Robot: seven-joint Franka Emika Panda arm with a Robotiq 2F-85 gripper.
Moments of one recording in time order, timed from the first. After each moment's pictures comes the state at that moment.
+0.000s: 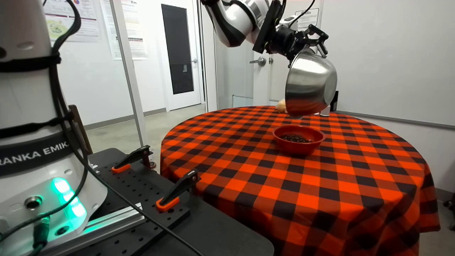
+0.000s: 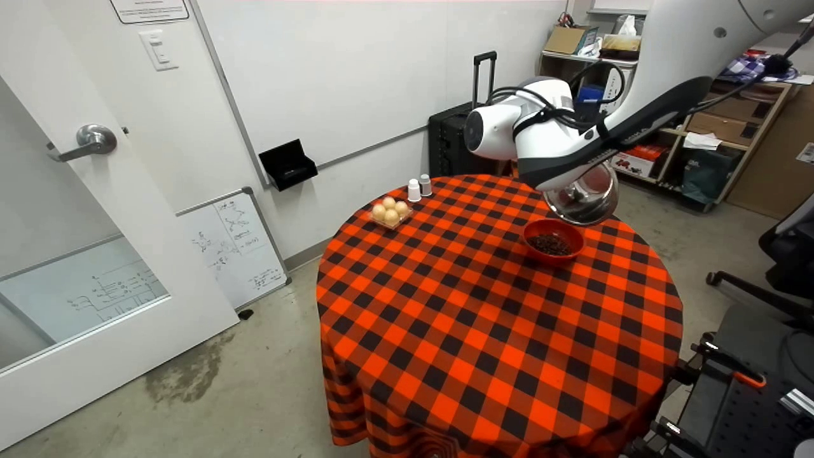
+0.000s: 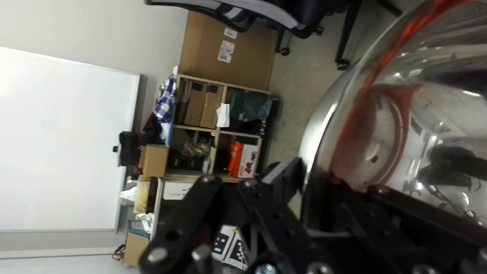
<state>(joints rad) -0.01 0.50 -0.04 -1.78 -1.15 1.63 0.51</state>
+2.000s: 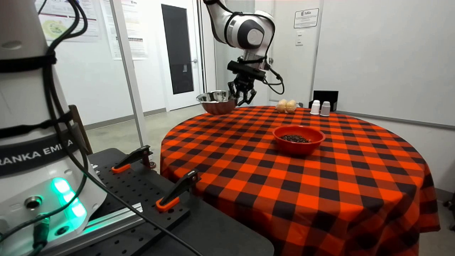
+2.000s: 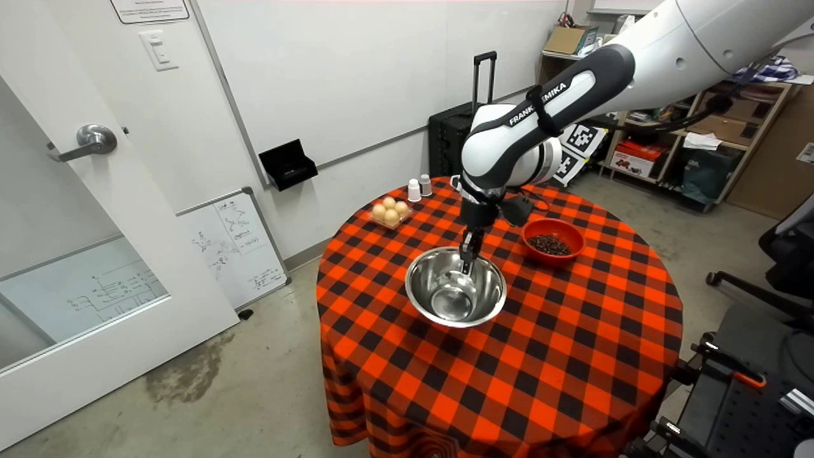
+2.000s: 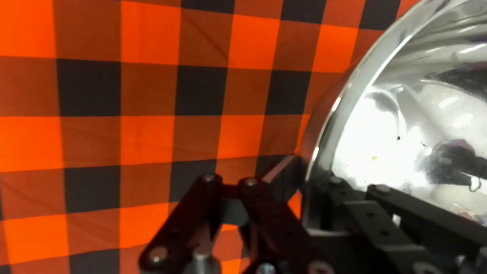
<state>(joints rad) -0.17 0.62 0.21 -1.81 0.25 2.30 -0.55</state>
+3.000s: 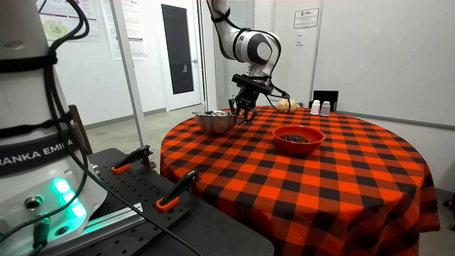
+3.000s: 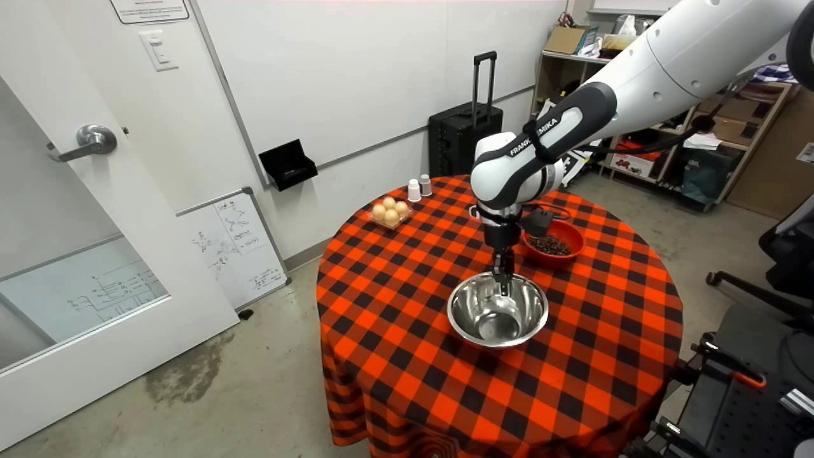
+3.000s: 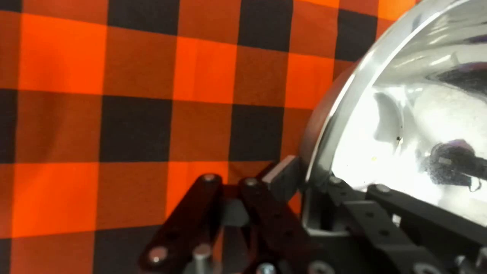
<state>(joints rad) -0.13 0.70 0.10 -1.78 0.15 2.09 -0.52</state>
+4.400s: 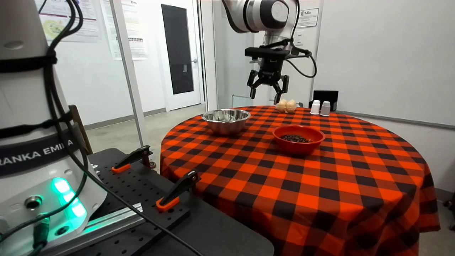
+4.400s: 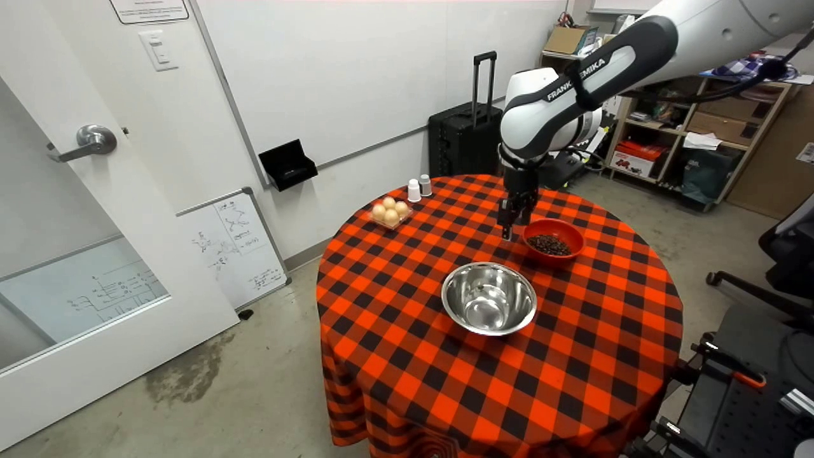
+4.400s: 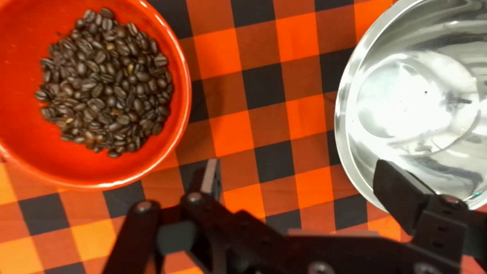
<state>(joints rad) -0.14 0.49 -0.01 -1.85 0.09 2.20 -0.30</state>
